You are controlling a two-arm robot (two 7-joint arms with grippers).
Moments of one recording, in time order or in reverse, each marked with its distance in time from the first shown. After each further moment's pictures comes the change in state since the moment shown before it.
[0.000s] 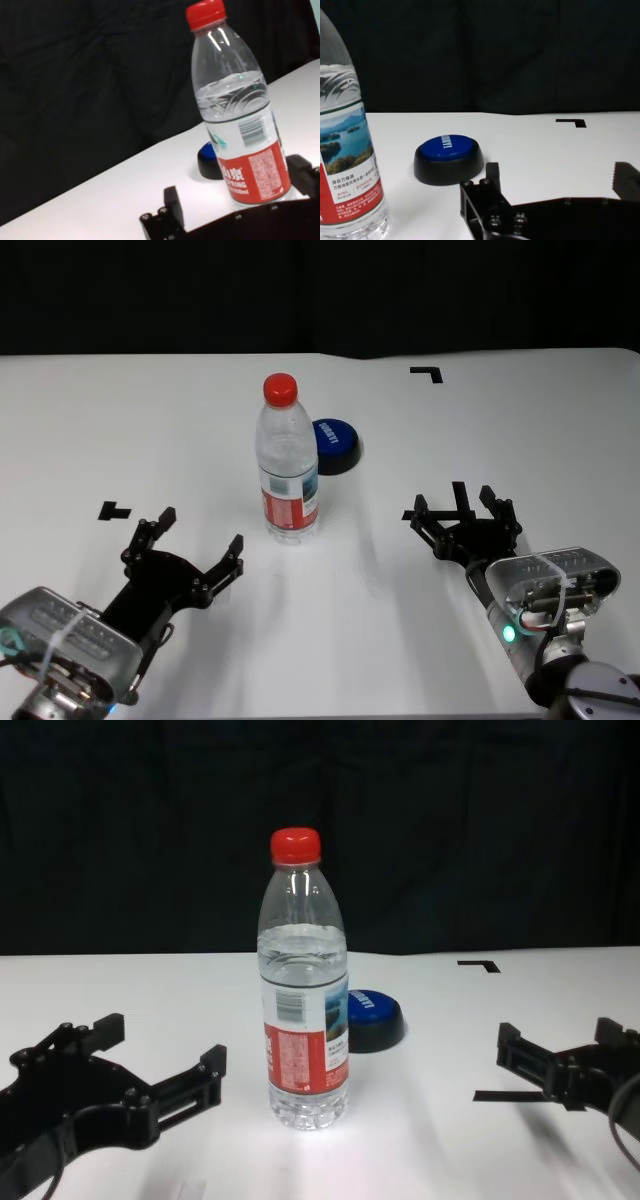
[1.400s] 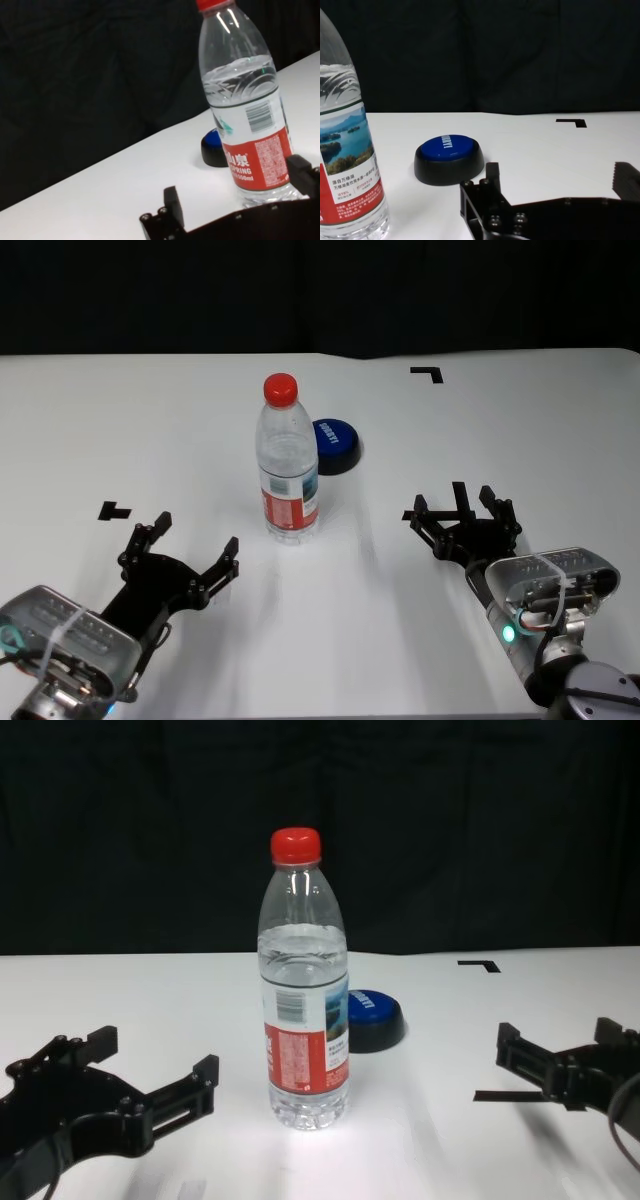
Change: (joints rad) left arm -0.006 -0.018 -0.004 0.012 -0.001 0.020 -0.002; right arm 0.000 0.000 0.000 0.000 0.000 0.000 0.000
